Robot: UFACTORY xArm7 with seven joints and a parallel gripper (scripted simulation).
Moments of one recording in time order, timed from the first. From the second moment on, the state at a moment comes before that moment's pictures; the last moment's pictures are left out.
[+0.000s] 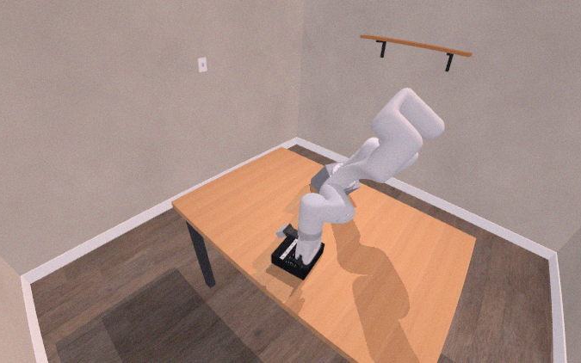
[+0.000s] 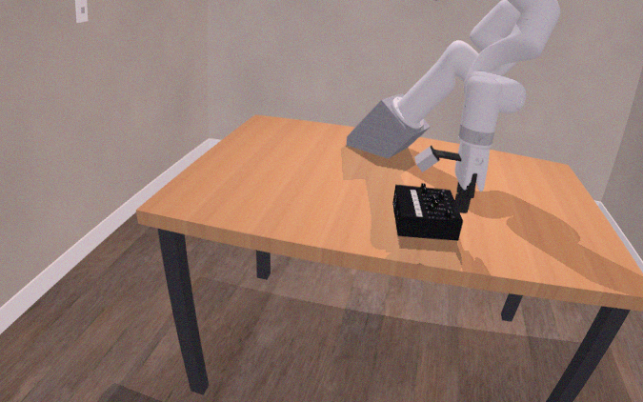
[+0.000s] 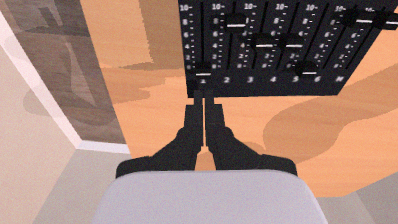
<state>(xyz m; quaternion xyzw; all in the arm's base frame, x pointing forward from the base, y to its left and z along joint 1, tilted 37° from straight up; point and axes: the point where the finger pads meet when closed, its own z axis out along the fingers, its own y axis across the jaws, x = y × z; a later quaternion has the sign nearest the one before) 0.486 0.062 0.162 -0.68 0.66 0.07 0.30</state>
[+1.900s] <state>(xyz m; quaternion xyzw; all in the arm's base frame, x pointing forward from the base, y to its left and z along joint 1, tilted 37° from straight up) 0.490 0.067 0.152 -0.68 0.66 0.07 0.30</state>
